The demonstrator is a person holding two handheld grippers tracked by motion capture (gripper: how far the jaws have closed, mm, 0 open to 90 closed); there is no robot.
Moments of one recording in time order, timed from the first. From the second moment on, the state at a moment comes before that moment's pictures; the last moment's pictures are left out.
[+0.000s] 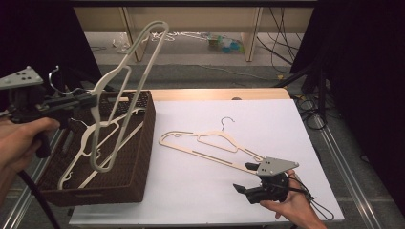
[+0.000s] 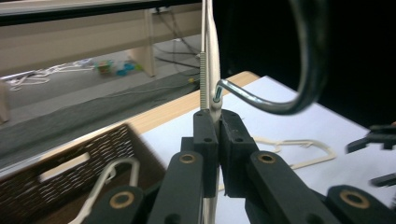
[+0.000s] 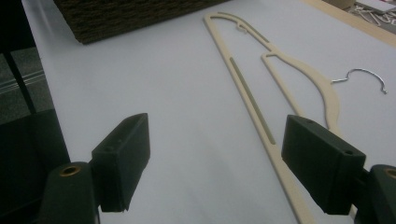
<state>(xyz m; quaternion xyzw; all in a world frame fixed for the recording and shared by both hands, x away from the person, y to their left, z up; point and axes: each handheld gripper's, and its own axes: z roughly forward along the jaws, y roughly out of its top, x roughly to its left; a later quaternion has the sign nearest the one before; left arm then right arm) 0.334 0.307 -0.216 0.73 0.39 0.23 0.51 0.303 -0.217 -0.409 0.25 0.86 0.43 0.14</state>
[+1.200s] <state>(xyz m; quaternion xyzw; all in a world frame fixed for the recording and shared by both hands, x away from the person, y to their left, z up) 0.372 0.366 -0.328 0.81 0.42 0.21 0.37 0.307 -0.218 -0.415 0.25 0.86 0.43 0.14</state>
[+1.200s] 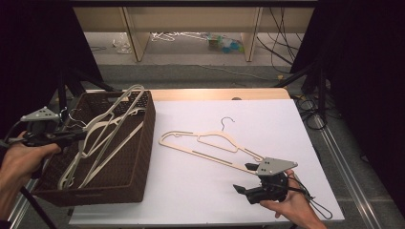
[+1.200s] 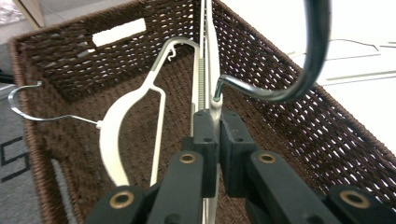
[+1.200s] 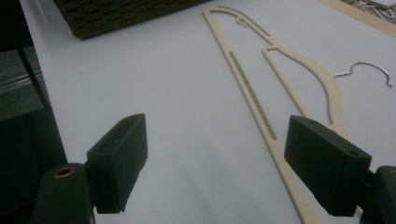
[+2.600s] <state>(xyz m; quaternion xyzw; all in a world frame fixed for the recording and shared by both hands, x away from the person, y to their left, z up) 0.409 0.384 -0.384 0.76 0.52 0.22 0.33 0.309 -0.219 -0.420 0.25 0.86 0.42 0.13</state>
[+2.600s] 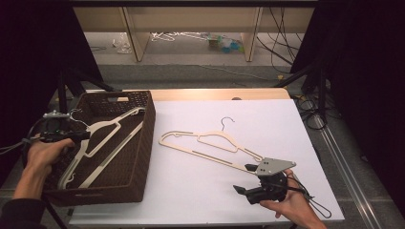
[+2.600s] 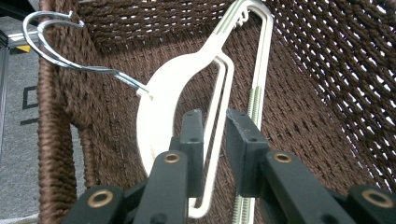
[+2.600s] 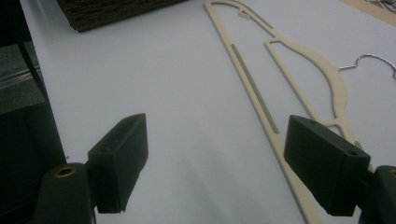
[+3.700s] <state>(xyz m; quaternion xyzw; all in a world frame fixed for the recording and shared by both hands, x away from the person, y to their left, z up) 0.333 0.251 -0.354 0.75 0.39 0.23 0.49 0.312 -0.221 -0.425 0.26 0.86 0.42 0.14</state>
